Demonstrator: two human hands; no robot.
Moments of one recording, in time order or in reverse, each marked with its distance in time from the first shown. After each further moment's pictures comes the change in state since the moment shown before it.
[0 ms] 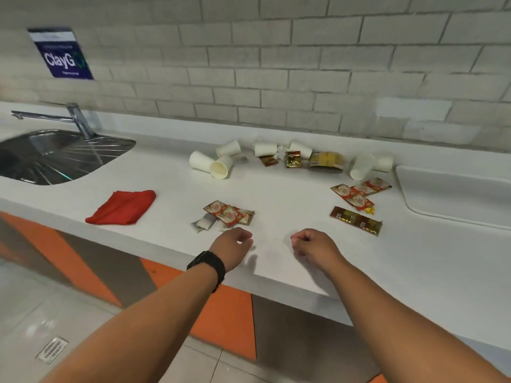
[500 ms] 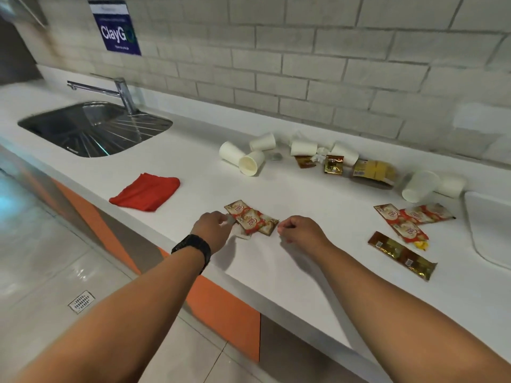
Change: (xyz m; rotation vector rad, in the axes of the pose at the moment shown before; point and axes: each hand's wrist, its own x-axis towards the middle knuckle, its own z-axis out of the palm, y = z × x) left_hand 0.065 -0.044 -0.051 0.081 0.271 -0.299; right_hand 0.106 -0.048 0.047 -0.104 -0.235 -0.132
